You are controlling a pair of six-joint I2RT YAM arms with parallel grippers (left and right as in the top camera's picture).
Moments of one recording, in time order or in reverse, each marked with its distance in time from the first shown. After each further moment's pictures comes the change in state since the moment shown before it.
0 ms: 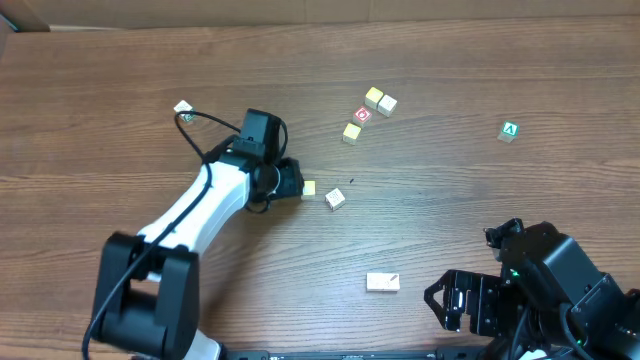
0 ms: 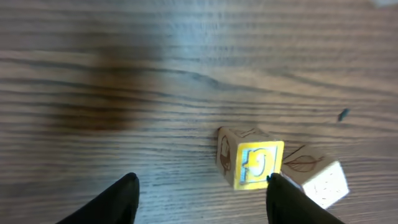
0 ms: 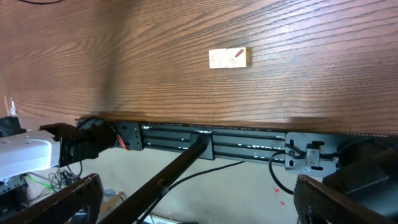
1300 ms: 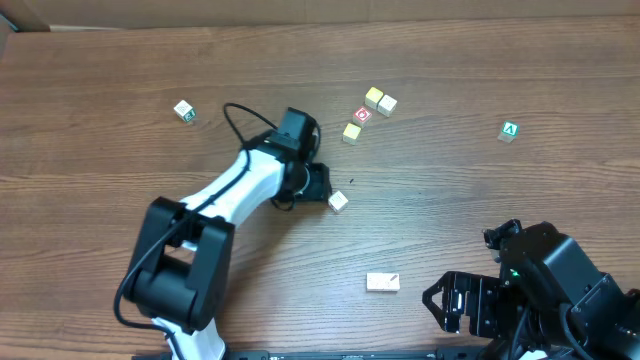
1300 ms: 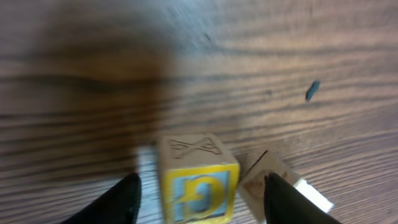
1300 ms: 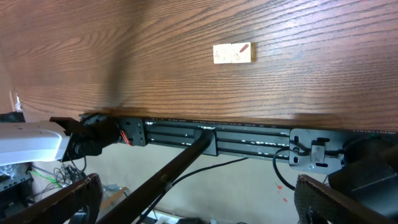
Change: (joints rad) left arm -0.130 0.168 0.109 -0.023 0.043 0.047; right arm 0.000 0.000 0.000 0.000 -0.023 0.000
